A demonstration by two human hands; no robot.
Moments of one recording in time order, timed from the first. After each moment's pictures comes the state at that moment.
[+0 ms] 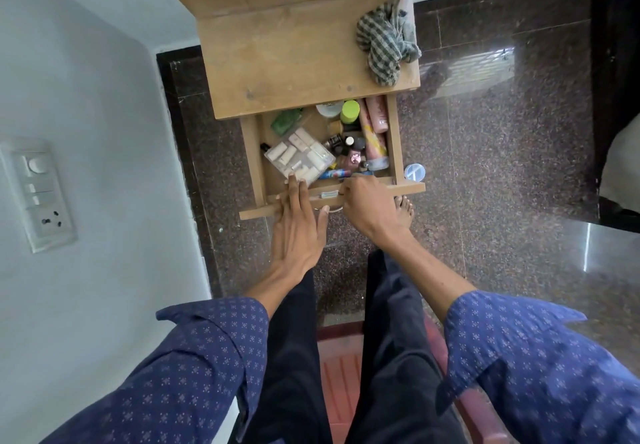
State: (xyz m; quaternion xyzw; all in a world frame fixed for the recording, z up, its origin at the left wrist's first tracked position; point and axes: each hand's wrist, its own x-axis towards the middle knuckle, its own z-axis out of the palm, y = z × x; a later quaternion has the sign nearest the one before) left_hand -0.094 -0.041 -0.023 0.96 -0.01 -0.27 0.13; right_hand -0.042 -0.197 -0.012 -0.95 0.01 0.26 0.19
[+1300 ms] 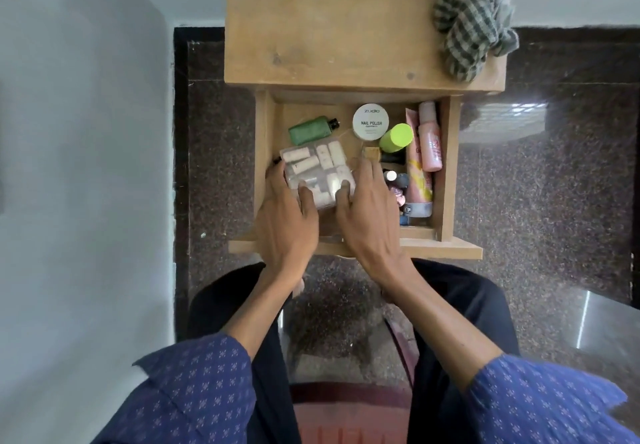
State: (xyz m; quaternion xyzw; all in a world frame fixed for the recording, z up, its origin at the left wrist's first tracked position) left_hand -0.067 -0.029 -0.089 0.93 0.25 -0.05 0.27; right_hand -0.041 -0.149 -0.085 -0.95 0.01 0.08 0.31
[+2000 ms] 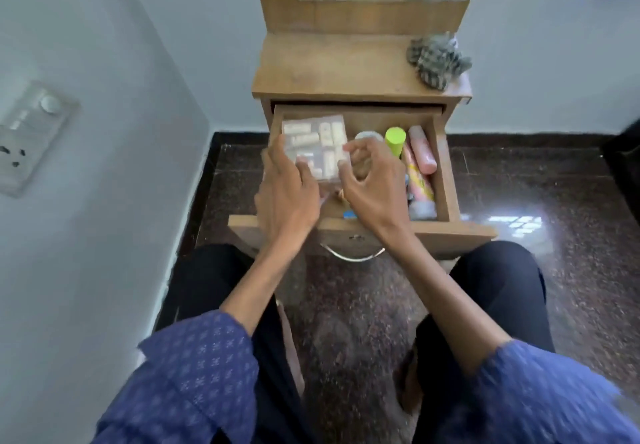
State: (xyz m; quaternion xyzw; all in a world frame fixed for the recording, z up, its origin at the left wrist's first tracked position) left_hand -0.090 -0.031 -0.101 0.92 0.18 0.16 0.31; right_hand -0.061 -0.163 -0.109 -0.85 -0.08 -0.16 0.50
